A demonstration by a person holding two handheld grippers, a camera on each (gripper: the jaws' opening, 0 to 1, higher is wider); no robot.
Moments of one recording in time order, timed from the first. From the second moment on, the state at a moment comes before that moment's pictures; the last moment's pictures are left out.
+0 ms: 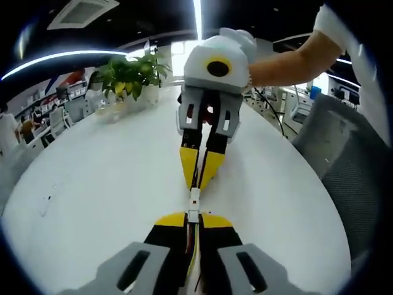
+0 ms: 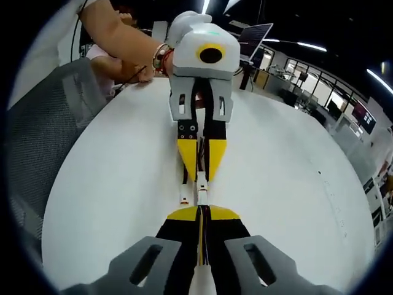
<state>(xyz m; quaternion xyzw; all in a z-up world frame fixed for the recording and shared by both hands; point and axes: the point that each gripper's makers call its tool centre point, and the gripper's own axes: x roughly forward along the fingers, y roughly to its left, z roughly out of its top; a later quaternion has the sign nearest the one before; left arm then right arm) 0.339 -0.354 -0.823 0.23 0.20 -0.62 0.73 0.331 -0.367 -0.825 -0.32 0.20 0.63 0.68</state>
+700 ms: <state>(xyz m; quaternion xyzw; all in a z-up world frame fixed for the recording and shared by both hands) 0.345 -0.356 -0.823 0.25 0.21 -0.61 0.73 0.337 -0.365 -0.831 -0.34 0.21 0.62 0.68</state>
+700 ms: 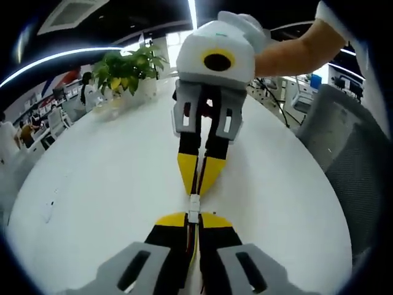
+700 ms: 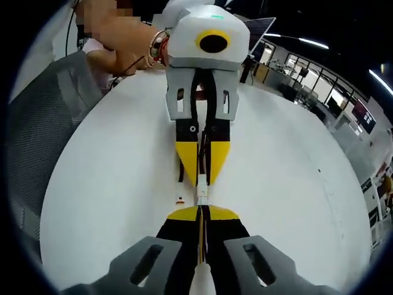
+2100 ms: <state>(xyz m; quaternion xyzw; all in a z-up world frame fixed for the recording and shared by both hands) 0.354 -0.359 -0.830 0.20 0.21 -0.61 0.74 0.346 -0.366 -0.837 -0.30 0.23 0.60 0.70</state>
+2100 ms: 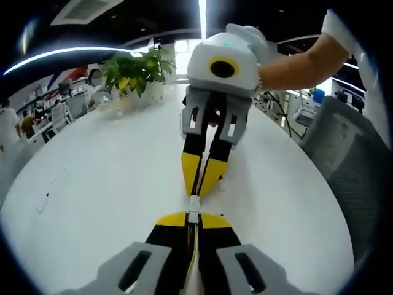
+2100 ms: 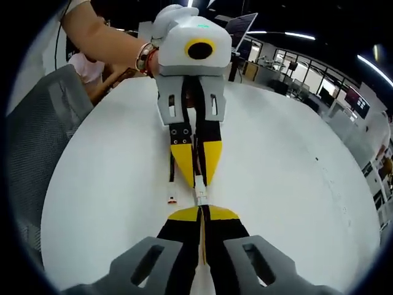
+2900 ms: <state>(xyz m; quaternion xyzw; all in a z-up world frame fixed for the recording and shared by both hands) 0.370 -0.360 -0.836 0.18 0.21 -0.61 0.75 0.363 -0.368 -0.839 -0.29 0.22 0.60 0.71</state>
